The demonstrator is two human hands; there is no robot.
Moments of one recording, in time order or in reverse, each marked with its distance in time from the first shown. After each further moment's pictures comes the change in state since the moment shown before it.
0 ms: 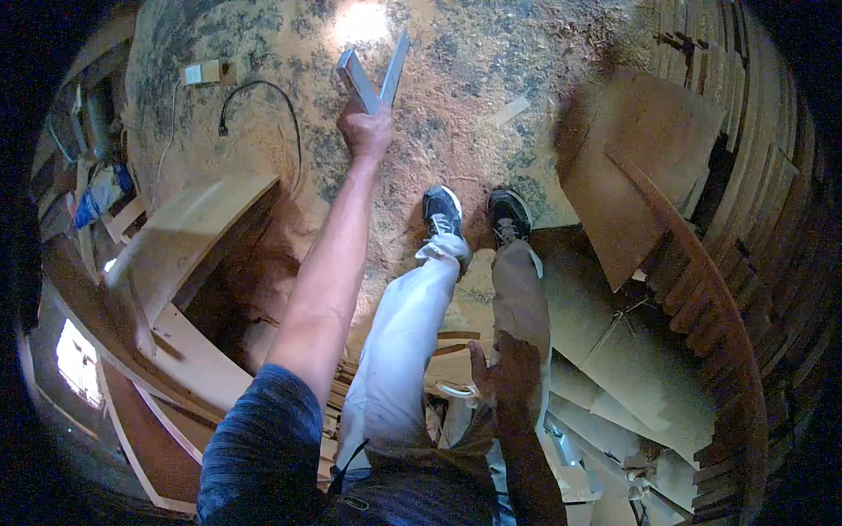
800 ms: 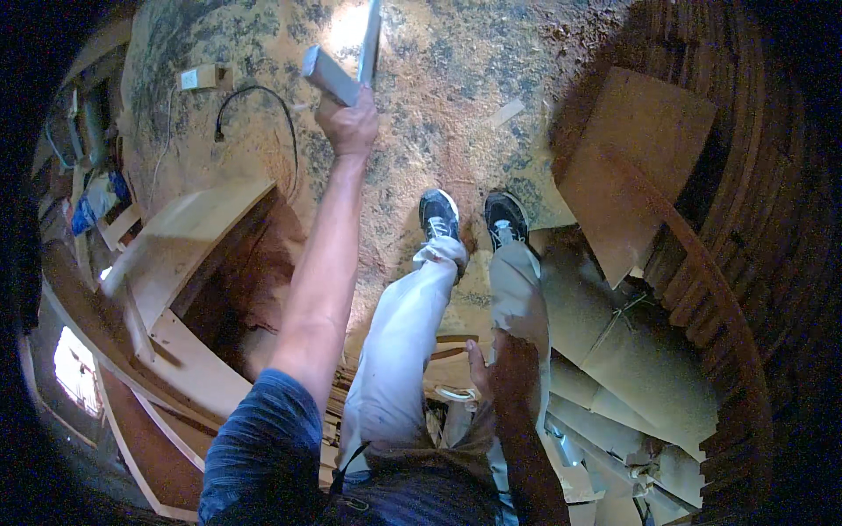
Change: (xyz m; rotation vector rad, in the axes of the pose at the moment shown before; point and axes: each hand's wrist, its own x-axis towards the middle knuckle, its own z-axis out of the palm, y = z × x) left_hand 0.027 0.044 -0.025 -0.090 0.086 0.136; right_hand 0.008 -0.026 -0.012 -0.044 -0.029 -0.006
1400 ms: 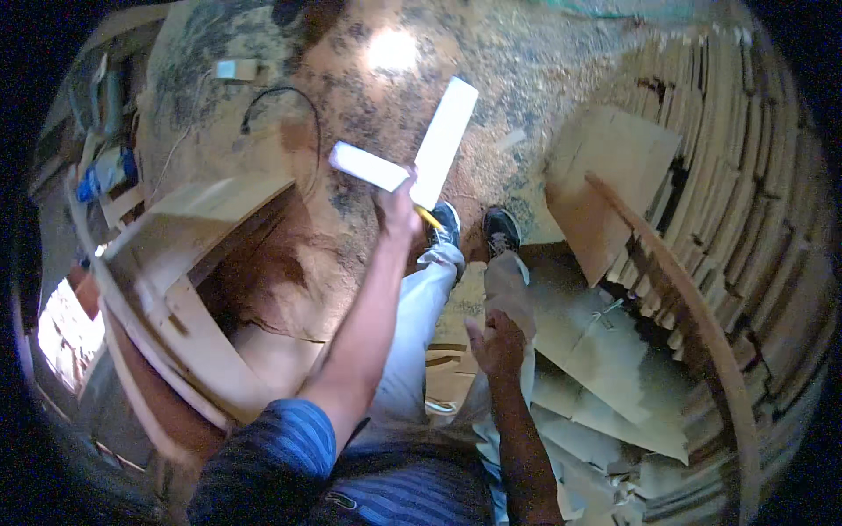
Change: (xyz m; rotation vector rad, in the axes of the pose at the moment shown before) left_hand -0.117 0.061 -0.062 -0.792 0.050 -0.800; right_hand -0.012 0.009 0.009 0.304 0.140 -0.012
